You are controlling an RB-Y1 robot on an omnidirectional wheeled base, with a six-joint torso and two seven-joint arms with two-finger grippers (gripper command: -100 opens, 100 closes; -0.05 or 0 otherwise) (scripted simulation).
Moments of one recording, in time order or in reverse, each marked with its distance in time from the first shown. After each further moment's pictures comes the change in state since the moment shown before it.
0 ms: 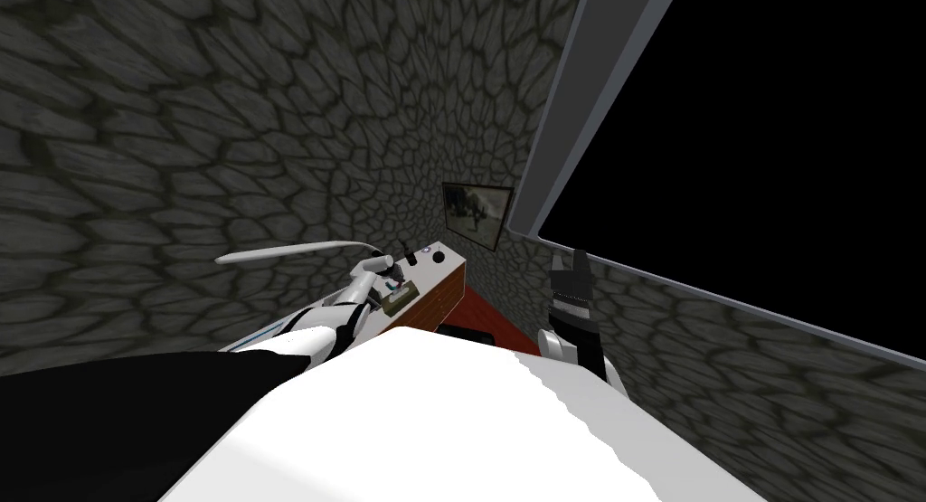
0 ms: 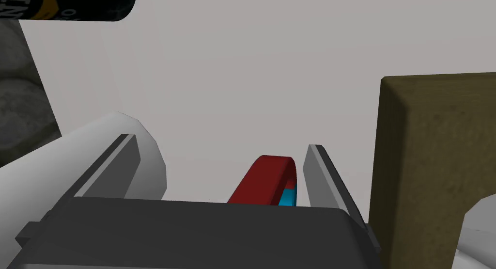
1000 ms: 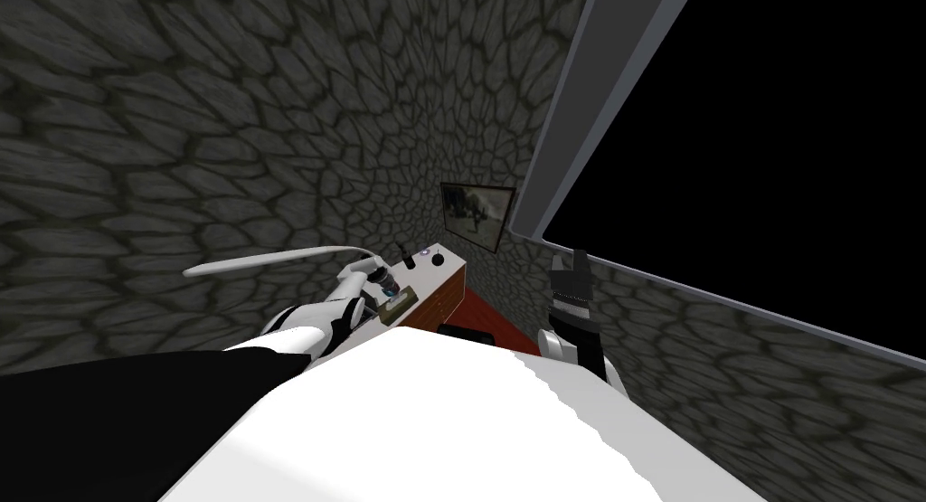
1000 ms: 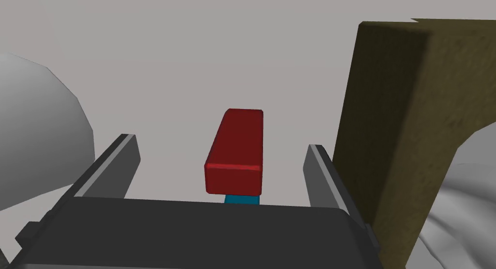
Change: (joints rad) left arm -0.029 0.058 0.100 0.167 0.032 0.222 0.012; right arm 0.000 0.000 0.000 0.000 0.000 0.000 0.000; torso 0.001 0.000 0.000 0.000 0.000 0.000
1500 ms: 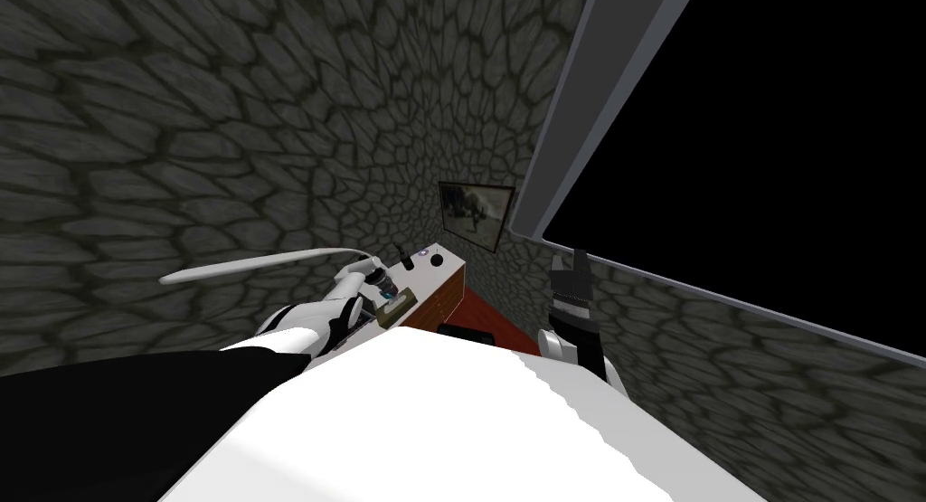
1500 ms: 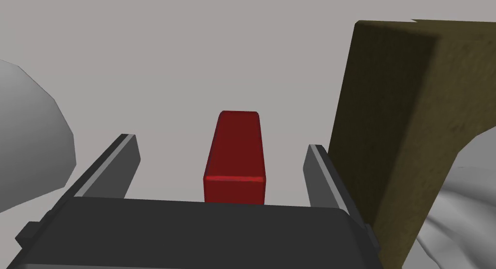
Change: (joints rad) left arm -0.002 0.022 -0.010 0.048 0.031 0.027 0.016; right arm 0.000 0.000 0.000 0.000 0.000 0.000 0.000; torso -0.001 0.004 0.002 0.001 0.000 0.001
